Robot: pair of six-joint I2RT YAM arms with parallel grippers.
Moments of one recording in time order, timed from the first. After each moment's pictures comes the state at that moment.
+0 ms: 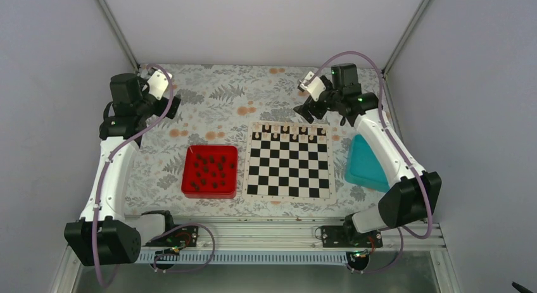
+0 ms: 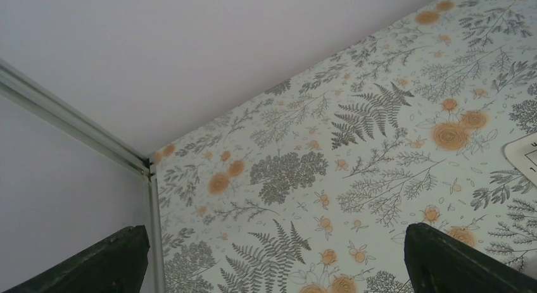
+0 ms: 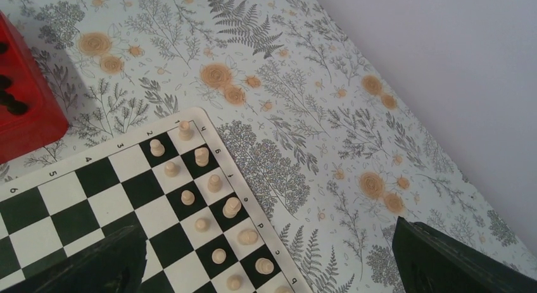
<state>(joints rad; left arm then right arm) 0.07 1.14 1.14 -0.49 0.19 0.47 0.29 1.45 1.39 -0.66 -0.35 -0.62</state>
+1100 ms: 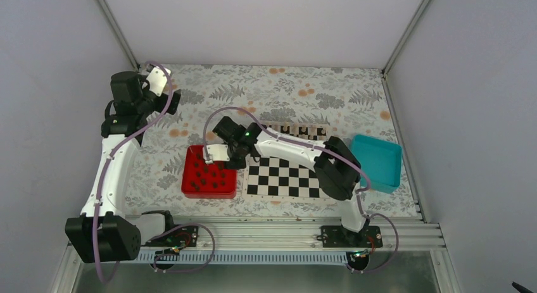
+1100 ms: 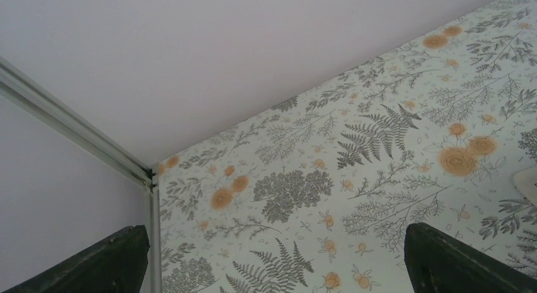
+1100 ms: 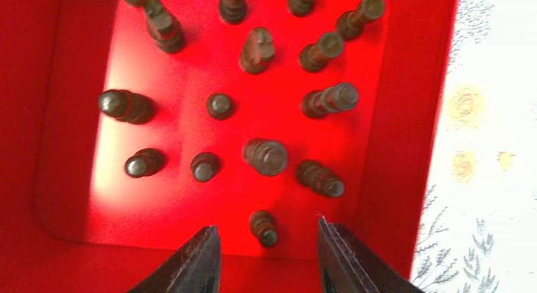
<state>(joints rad) 0.07 1.16 1.14 -0.41 0.19 0.43 1.03 2.01 1.60 -0.71 -0.11 -0.73</state>
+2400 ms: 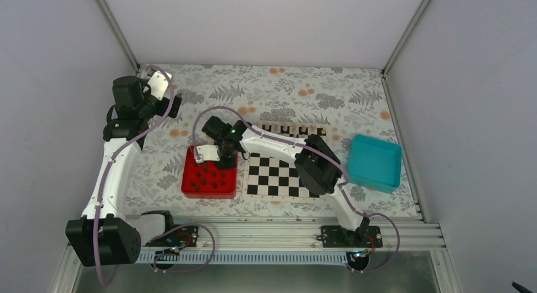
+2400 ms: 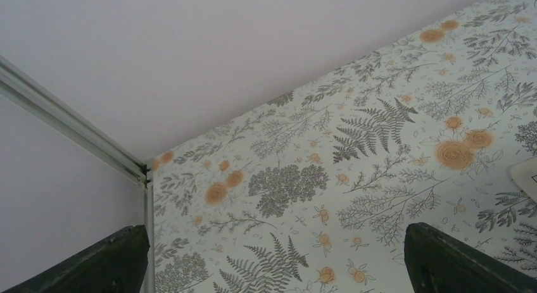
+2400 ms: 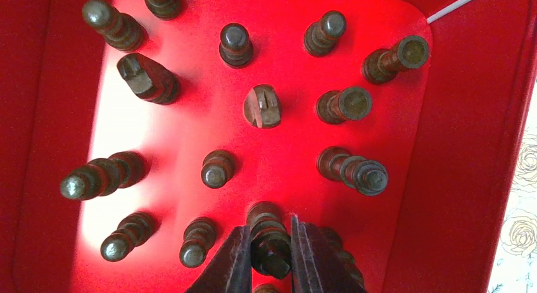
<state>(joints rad) 0.07 1.14 1.07 -0.37 0.20 0.42 1.04 2.23 1.84 -0.81 -0.18 -0.72</state>
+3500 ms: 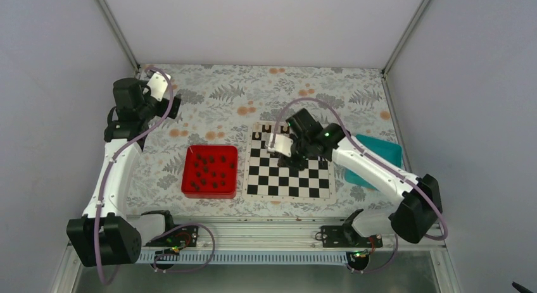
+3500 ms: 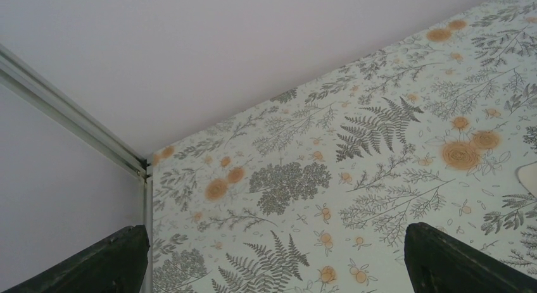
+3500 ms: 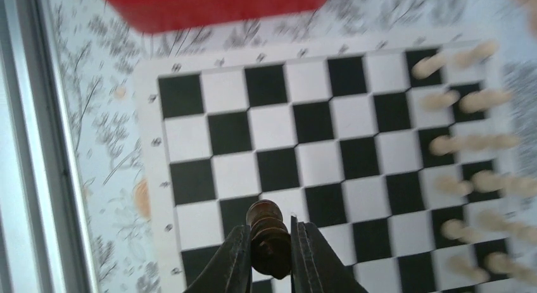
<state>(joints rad) 0.08 1.13 1.04 -0.35 0.19 0.41 0.74 1.37 1.18 -0.88 -0.23 -0.63</state>
